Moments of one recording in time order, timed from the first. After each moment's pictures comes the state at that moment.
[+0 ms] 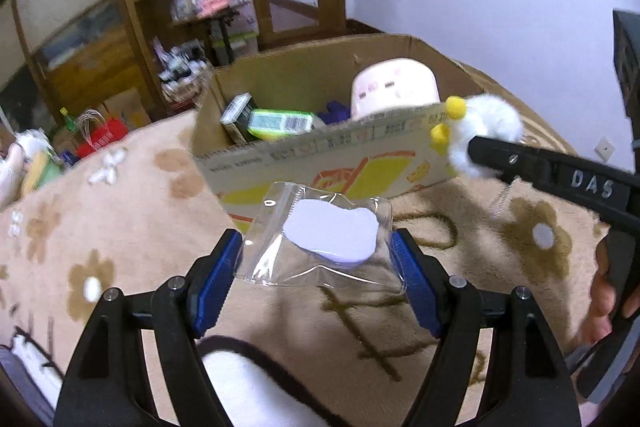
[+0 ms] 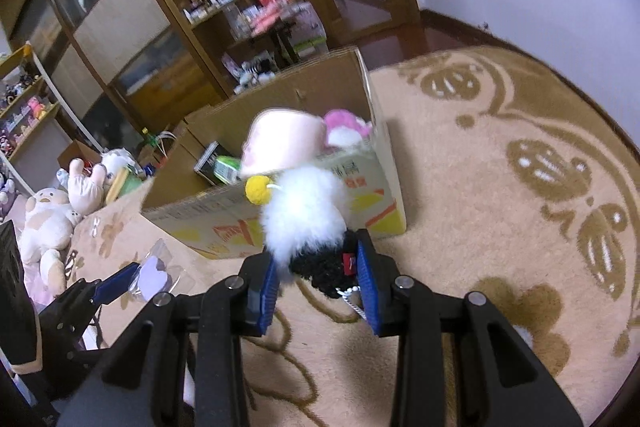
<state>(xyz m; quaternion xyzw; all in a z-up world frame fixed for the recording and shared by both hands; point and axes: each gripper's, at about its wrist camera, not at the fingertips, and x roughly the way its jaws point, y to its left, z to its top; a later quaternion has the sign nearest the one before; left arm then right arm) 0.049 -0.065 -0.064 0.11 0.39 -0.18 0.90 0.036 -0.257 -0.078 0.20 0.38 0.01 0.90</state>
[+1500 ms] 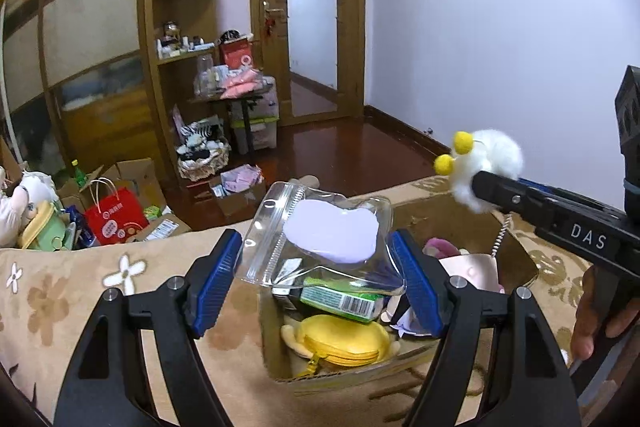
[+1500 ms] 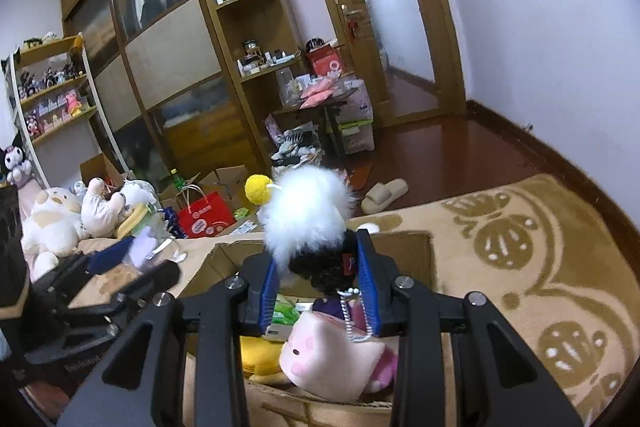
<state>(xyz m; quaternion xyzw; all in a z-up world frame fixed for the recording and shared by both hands) 0.154 -0.047 -0.014 0.06 0.27 -0.18 0.95 0.127 -0.245 -0.013 0.13 0.26 0.07 0.95</state>
